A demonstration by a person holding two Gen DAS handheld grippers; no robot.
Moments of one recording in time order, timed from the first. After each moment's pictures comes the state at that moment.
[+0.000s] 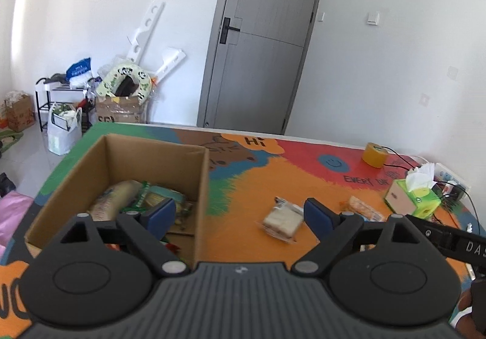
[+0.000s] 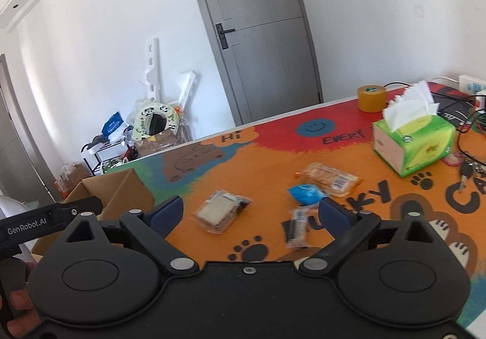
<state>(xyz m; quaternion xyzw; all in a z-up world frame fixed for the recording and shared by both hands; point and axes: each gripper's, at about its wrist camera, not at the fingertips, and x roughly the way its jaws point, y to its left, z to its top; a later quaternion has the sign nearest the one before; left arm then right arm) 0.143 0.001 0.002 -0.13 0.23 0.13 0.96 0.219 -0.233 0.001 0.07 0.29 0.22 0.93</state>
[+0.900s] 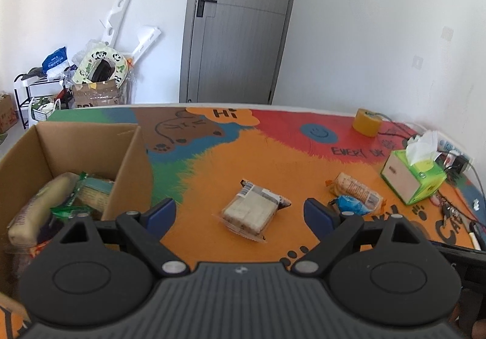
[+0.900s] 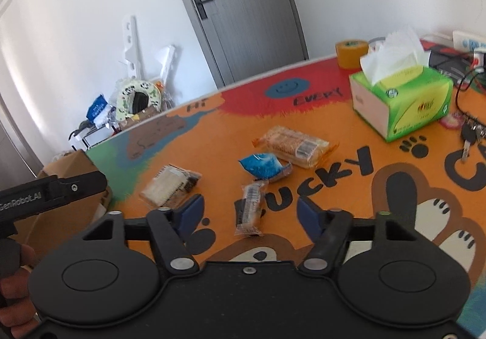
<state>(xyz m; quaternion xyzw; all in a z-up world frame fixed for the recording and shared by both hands) 0.223 -0.034 -0.034 -0.10 0.29 0.10 0.95 0.277 -0.248 -0.056 0.09 0.36 0.21 0.90</state>
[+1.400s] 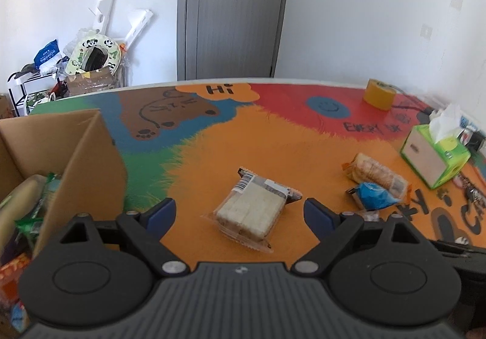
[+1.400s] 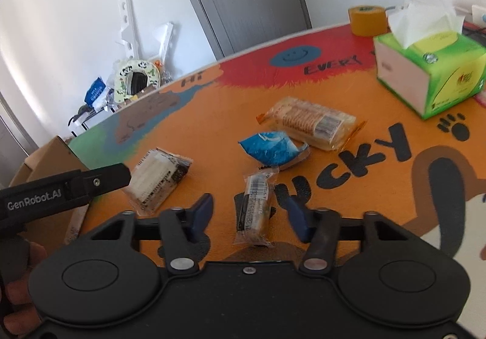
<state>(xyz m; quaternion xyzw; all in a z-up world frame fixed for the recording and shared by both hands) 0.276 -0.036 -0.064 -0.07 0.34 0.10 0.93 0.312 -0.223 -0.091 0.08 0.40 0.22 0.89</state>
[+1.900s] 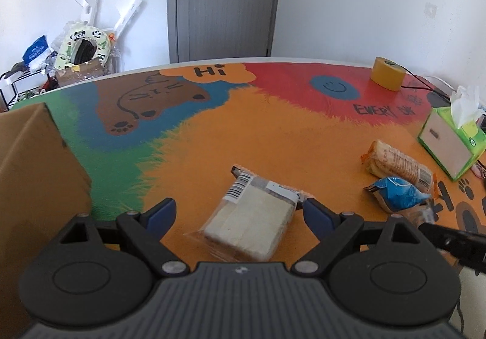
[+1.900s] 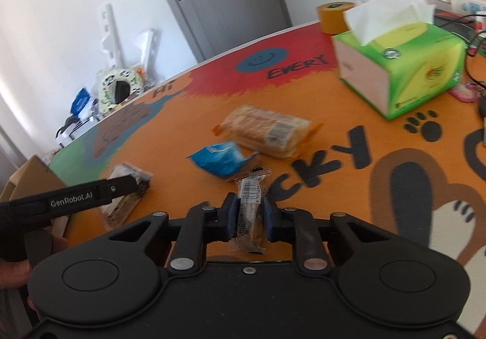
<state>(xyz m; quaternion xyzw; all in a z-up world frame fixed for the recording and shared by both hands) 0.317 -0.035 -0.094 -0.06 0.37 0.09 0.92 0.327 -0.264 -0.093 0.11 0.40 0.18 0.89</state>
